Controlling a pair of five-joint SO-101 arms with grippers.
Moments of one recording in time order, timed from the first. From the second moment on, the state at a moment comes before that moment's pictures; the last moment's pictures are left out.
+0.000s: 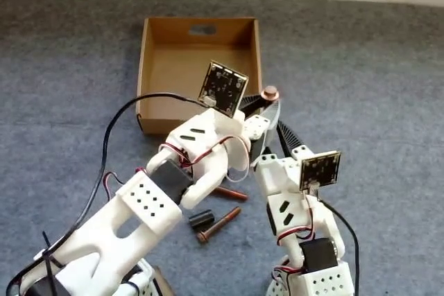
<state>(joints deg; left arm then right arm) 34.6 -37.4 45.3 18.5 14.7 -18.8 -104.0 95.9 19.5 -0.9</state>
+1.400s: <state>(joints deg) -7.8 -52.9 65.4 38.6 0.9 -18.6 -104.0 95.9 24.6 -0.9</state>
